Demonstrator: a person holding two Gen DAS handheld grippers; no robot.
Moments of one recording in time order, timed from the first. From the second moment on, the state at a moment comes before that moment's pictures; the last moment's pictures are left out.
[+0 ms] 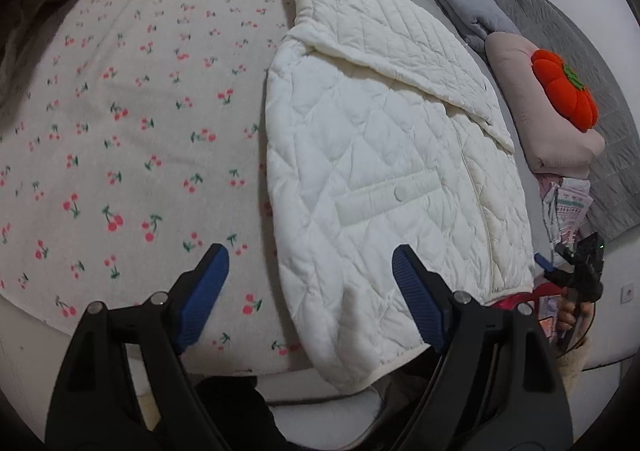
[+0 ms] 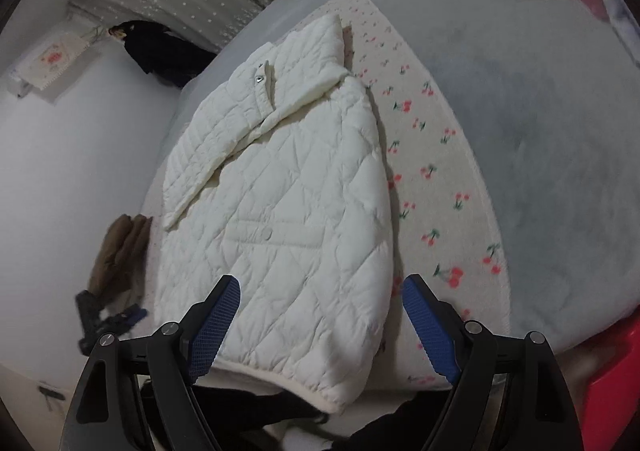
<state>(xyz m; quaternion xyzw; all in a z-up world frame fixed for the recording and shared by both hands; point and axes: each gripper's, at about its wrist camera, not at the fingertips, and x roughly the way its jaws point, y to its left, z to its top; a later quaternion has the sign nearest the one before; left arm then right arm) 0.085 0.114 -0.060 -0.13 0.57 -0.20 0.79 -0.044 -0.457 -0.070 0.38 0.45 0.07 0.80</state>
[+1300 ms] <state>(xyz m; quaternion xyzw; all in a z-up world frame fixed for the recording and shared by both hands) -0.062 0.138 0.076 -0.24 0.33 -0.41 0.82 -0.161 -0.368 0.055 0.30 0.27 0.18 0.90</state>
